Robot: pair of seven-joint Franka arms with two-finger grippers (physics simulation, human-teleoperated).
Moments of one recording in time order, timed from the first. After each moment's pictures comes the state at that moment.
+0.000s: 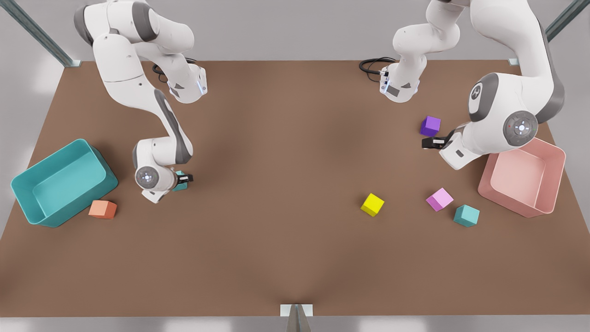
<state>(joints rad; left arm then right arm) 0.13 0.11 -0.26 -1.63 -0.02 1.39 -0.10 0.11 0.43 -0.01 -2.13 -0.10 2.24 -0.01</state>
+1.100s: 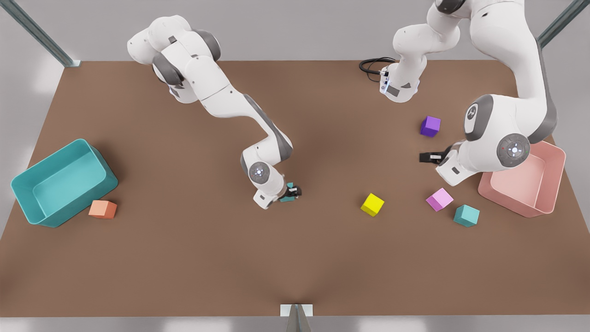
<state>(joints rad) 0.18 0.25 -0.28 -1.58 0.02 1.47 -0.10 0.70 0.86 -0.03 -1.45 0.34 2.41 0.42</state>
